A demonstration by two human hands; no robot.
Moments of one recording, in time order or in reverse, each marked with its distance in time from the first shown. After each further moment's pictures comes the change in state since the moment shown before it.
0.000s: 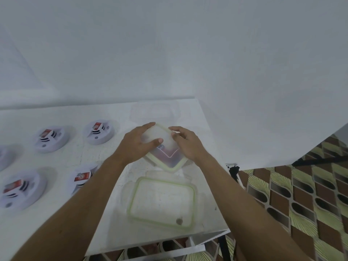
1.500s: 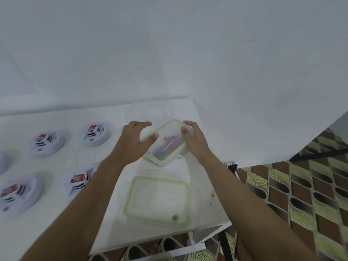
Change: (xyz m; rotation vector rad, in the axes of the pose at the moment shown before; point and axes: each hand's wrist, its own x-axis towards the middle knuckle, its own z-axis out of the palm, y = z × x) left_hand -0.009 0.019 0.001 0.167 0.079 0.154; right_hand -0.003 0.027 -0.023 0.191 0.192 -0.010
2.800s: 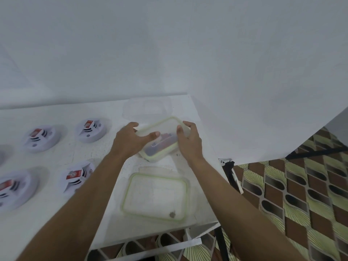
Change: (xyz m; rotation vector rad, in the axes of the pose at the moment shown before) left_hand 0.009 0.000 0.012 -0.117 -0.010 -0.398; right_hand -0.021 -0.009 0.023 -0.036 0.169 0.028
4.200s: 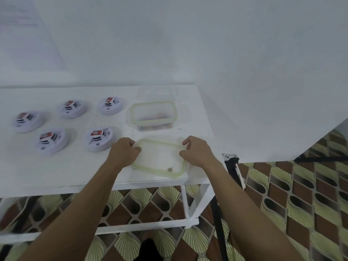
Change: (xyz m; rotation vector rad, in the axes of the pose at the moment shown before) left_hand -0.146 -0.045 0.002 0.124 0.071 -0.124; right_hand -0.111 0.012 -0.065 -0.623 -0.385 -0.027
